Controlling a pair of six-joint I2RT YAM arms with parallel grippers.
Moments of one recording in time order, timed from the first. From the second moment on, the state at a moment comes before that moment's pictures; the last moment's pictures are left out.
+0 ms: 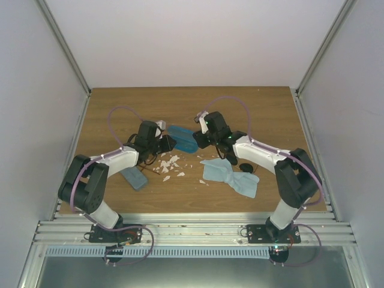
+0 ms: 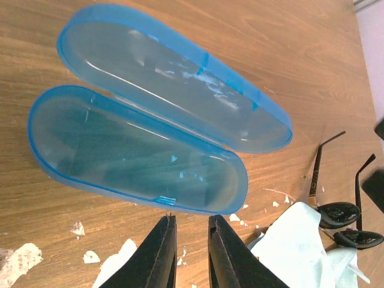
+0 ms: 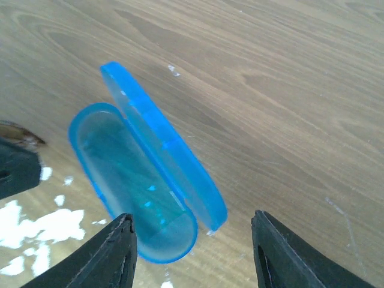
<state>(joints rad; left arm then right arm) -0.38 1.60 0.81 0.06 0.32 -0.62 0.64 1.73 1.15 -0.14 0.04 0.04</state>
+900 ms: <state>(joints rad) -0.44 1.41 0.73 -0.03 0.34 -0.66 0.87 1.68 0.96 -0.50 0.08 0.39</state>
